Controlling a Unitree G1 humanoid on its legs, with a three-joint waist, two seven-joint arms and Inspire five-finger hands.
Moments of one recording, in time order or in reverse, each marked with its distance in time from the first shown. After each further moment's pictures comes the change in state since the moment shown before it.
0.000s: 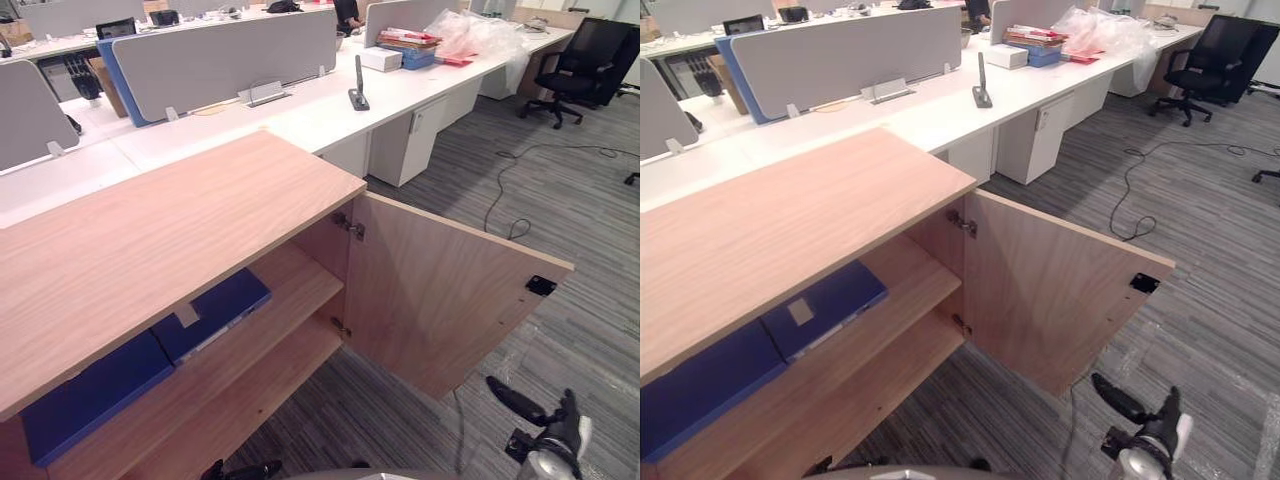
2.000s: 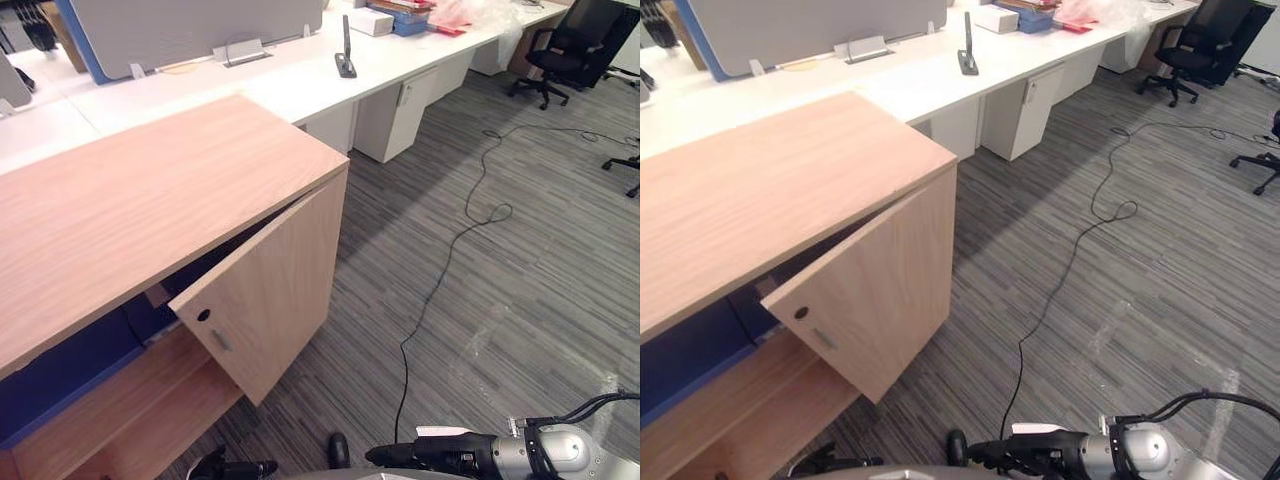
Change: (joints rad) left arm -0.066 0.094 -0.045 0.088 0.068 -0.051 -0.131; right arm 0.135 -1.096 1.199 -0.601 0.259 -0.087 0.977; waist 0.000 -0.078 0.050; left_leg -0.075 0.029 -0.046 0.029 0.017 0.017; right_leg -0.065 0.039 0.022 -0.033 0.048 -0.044
